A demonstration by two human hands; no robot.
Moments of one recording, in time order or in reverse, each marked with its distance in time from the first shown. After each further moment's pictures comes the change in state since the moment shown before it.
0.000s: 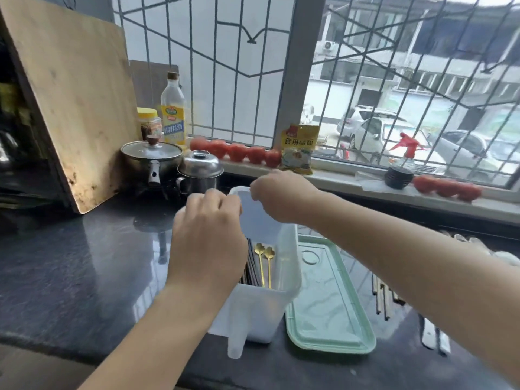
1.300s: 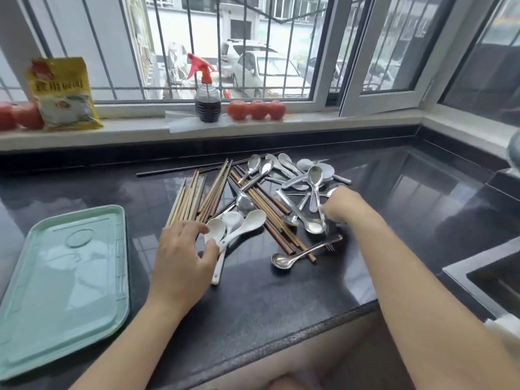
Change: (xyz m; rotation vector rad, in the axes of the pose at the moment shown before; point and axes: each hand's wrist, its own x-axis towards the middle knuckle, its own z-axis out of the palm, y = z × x) left_hand -0.094 0.261 0.235 -0.536 -0.343 0.128; right_hand -0.396 0.350 0.176 0.392 -0.290 1.442
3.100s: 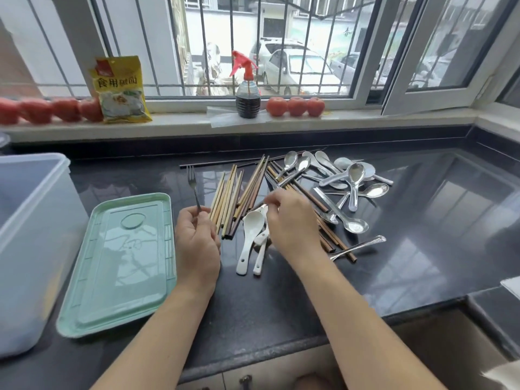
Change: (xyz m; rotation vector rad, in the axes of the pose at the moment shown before) left_hand 0.006 -0.008 -0.018 -0.837 0.267 -0.419; right_hand -0.146 -0.115 0.061 0.531 0.304 -0.706
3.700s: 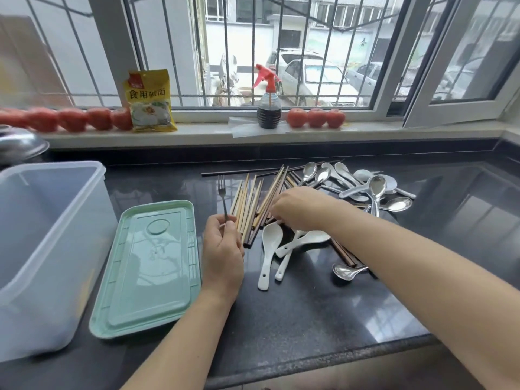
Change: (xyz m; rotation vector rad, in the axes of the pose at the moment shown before) left_hand 0.003 0.000 -0.002 0.072 -0.032 0.016; right_hand 0.097 0.014 0.010 -0.794 -0.679 -0.723
